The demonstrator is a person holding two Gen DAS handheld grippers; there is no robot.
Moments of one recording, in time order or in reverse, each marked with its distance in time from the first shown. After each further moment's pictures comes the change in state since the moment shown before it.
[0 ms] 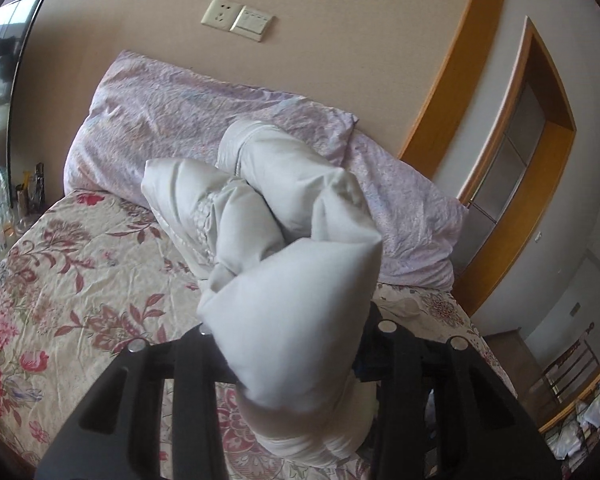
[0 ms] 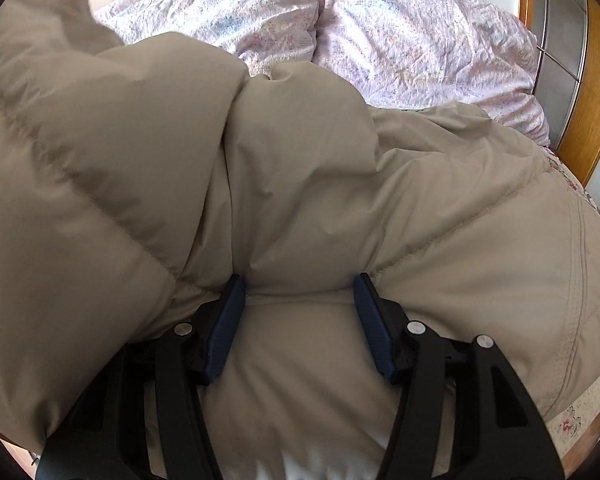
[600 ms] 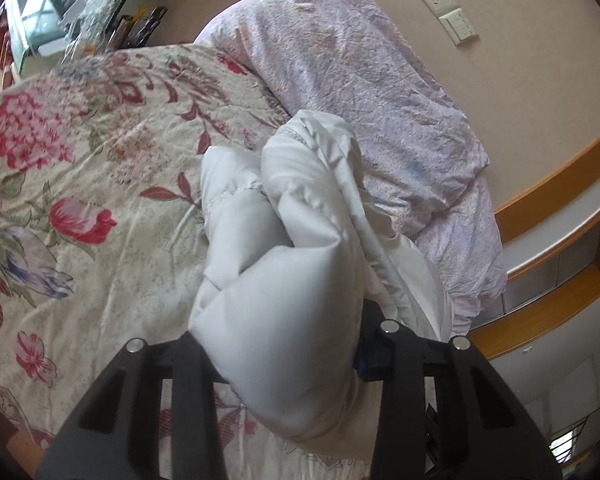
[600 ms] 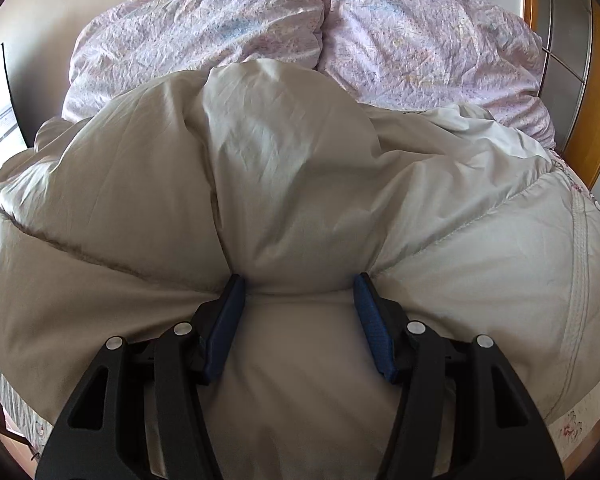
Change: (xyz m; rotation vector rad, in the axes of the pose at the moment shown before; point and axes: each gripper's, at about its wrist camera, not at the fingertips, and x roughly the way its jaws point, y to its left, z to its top) left arm 0.006 0.179 -0.074 -0.541 0.104 0.099; right arm -0.005 -0.002 0.000 -0.011 -0.005 0.022
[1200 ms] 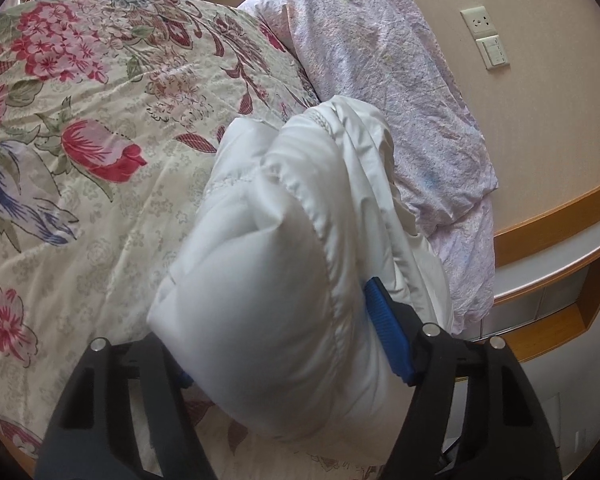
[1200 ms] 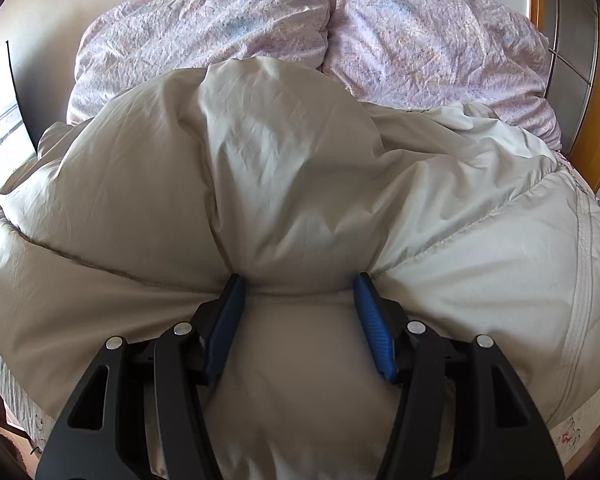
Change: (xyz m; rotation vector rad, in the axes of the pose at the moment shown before) left arm 0.018 0.055 -0.018 -0.213 0.033 -0.066; right arm 0.000 -0.003 0.001 -0.009 0.008 0.024
